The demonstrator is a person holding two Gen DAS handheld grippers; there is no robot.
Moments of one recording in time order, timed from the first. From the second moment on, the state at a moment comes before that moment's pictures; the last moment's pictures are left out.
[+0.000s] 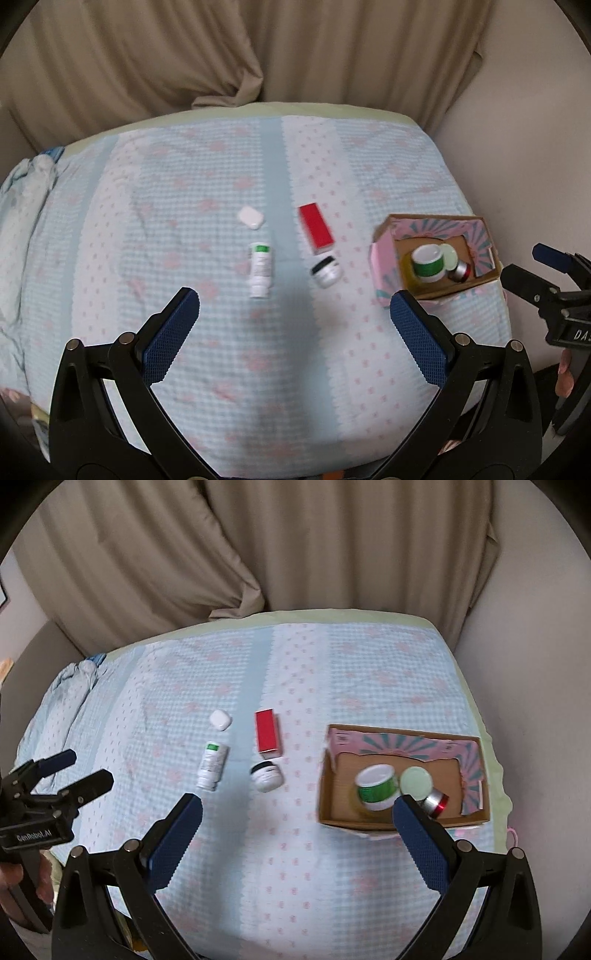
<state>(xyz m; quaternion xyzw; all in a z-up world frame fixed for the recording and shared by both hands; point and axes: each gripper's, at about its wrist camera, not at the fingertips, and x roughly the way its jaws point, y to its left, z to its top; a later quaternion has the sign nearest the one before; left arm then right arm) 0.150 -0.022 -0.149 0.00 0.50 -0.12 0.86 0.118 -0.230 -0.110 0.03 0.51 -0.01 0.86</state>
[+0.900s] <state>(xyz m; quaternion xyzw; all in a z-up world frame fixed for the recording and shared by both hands) 0.286 0.031 -0.310 -0.02 0.62 -0.14 0.77 0.203 -0.130 -0.269 -0.04 0.63 0.02 0.77</state>
